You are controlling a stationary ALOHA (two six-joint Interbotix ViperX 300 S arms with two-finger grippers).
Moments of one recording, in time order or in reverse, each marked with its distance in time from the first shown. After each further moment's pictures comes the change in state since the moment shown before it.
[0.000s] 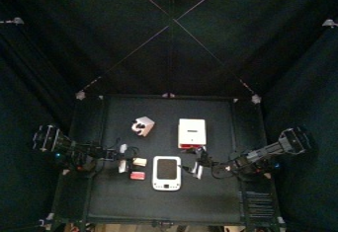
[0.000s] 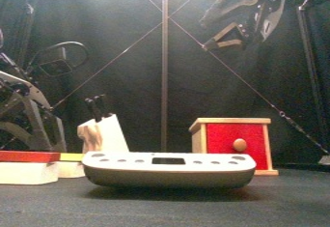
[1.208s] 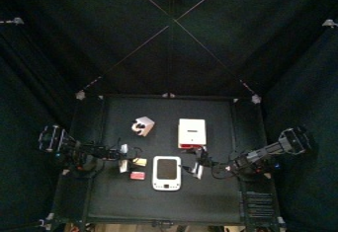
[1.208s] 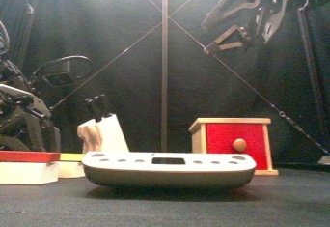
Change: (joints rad) left arm 0.017 0.067 -0.025 0.011 0.037 0.002; right arm -0.003 0.000 0.008 0.021 0.000 0.002
